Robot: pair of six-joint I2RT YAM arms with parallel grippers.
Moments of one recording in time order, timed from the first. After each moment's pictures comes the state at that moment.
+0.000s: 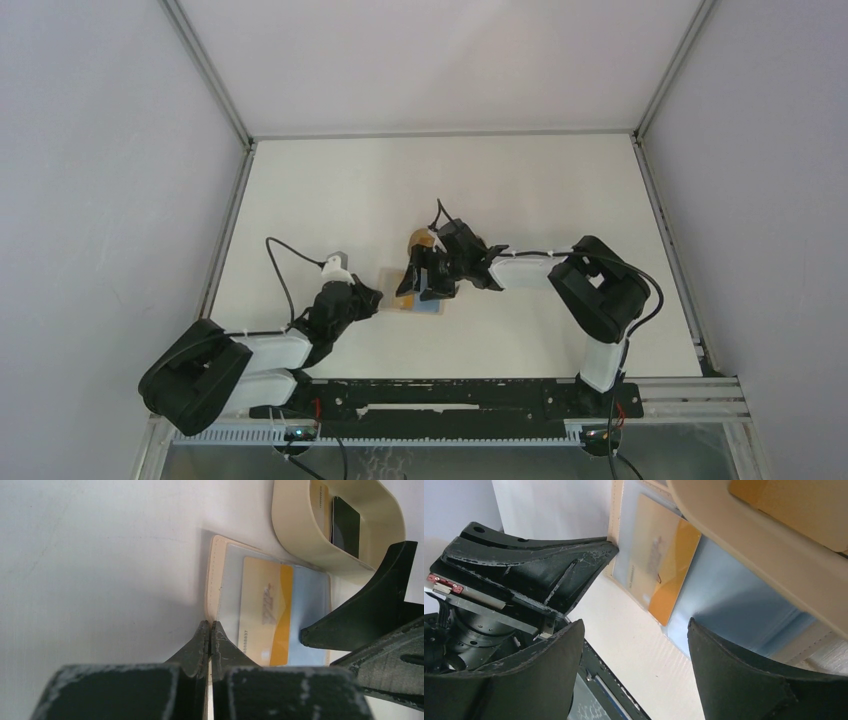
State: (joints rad) left arm -0.59 1.21 0.09 0.60 -0.19 -0.77; right arm 0.78 1.82 0.96 0.07 -0.45 0.87
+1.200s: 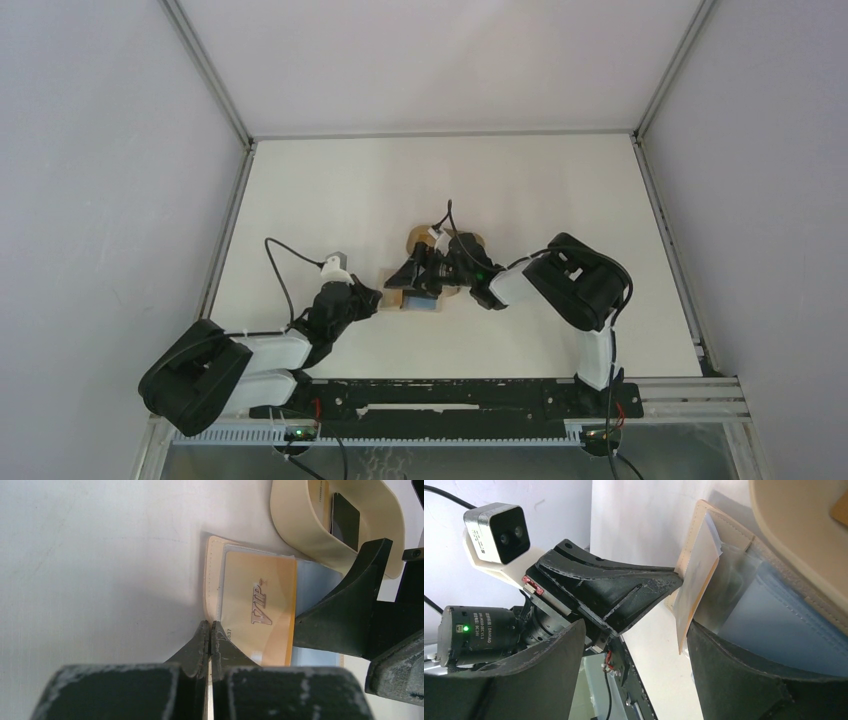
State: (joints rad) left arm -0.59 1.21 0.09 0.61 -0.18 -0.77; right arm 0.79 1.95 0.78 0.78 -0.52 1.14
